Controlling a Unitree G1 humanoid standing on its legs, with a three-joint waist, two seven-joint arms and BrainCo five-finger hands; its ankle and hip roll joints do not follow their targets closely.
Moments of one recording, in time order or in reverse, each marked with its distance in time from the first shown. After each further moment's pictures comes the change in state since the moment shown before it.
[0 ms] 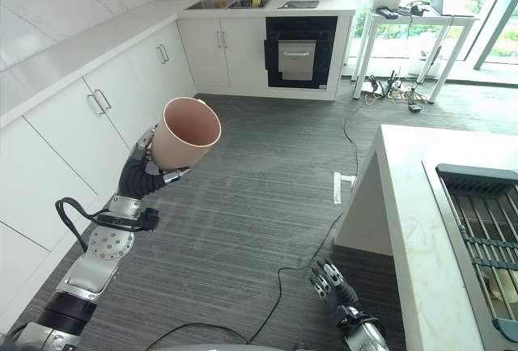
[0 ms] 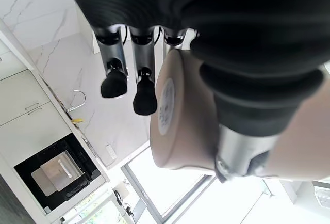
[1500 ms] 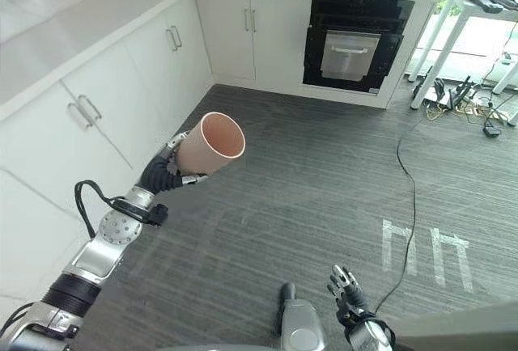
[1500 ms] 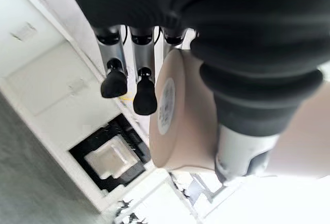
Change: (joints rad) left arm -0.092 0.037 -0.051 0.008 0.023 0.066 -0.169; right arm -0.060 0.017 -0.077 0.016 -0.014 -0.021 -0.135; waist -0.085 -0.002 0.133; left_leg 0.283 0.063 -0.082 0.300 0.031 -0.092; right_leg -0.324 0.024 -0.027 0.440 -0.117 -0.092
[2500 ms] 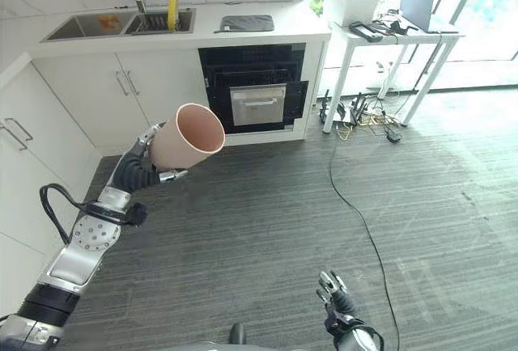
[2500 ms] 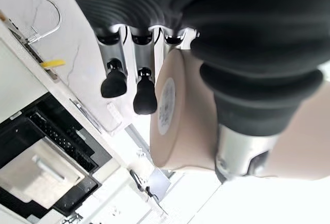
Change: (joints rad) left arm 0.040 0.062 0.073 0.023 0.037 -0.016 0.041; right arm 0.082 0.075 0.072 -0.030 -0.044 -0.047 -0.019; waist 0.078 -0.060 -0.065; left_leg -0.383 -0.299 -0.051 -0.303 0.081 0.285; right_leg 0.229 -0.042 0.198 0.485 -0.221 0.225
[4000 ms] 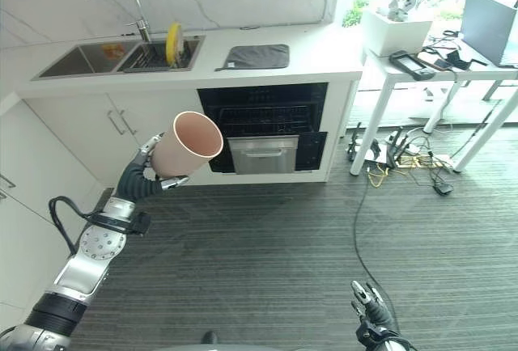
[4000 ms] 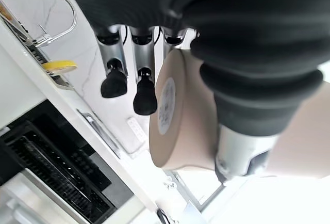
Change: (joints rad) left arm 0.051 -0.056 -0.005 0.011 -0.020 -0.023 0.037; right arm 0.035 -0.102 -0.117 0.066 -0.018 -0.018 0.006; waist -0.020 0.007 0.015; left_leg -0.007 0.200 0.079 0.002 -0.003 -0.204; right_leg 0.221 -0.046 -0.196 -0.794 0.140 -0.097
